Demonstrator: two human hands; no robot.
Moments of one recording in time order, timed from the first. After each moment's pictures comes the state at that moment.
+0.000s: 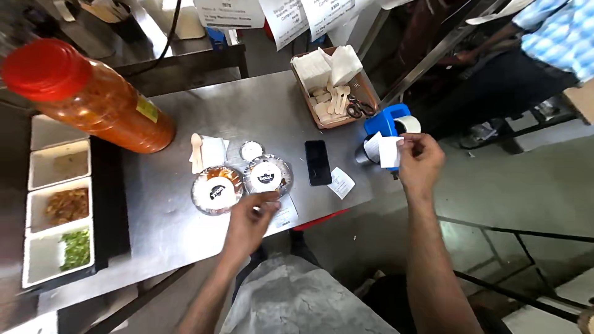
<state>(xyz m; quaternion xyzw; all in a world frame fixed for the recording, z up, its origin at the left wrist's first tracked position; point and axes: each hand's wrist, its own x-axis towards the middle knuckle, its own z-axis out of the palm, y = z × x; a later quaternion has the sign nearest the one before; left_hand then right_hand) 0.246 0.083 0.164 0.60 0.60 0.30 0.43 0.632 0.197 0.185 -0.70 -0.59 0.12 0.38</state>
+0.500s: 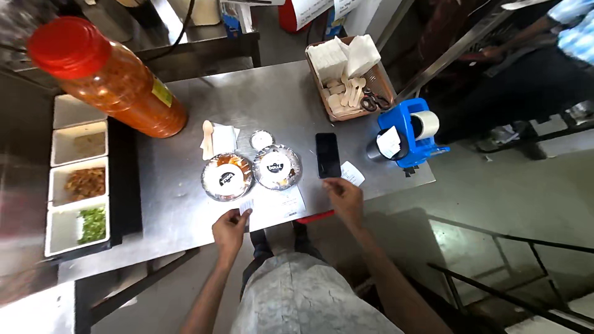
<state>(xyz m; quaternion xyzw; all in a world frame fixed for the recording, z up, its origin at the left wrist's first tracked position) 0.191 0.015 0.040 0.46 0.80 0.27 0.27 0.500 0.106 0.107 -0.65 -0.59 0.37 0.31</state>
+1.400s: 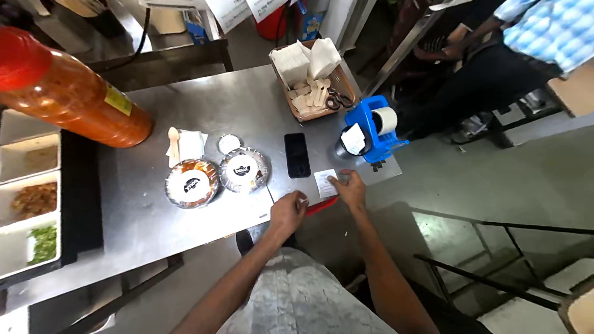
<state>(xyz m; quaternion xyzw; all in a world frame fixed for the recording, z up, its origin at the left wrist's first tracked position) 0.405 0.082 0.072 0.66 0.62 0.13 0.40 0.637 0.130 0.051 -0.80 -0.45 0.29 0.26</state>
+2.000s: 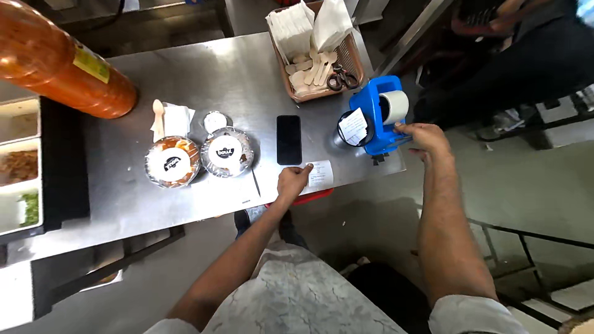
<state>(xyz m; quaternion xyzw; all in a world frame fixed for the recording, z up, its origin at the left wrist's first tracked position) 0.478 0.144 0.037 0.40 0.71 0.20 0.54 0.814 0.264 0.124 -0.81 -0.39 0.39 0.20</state>
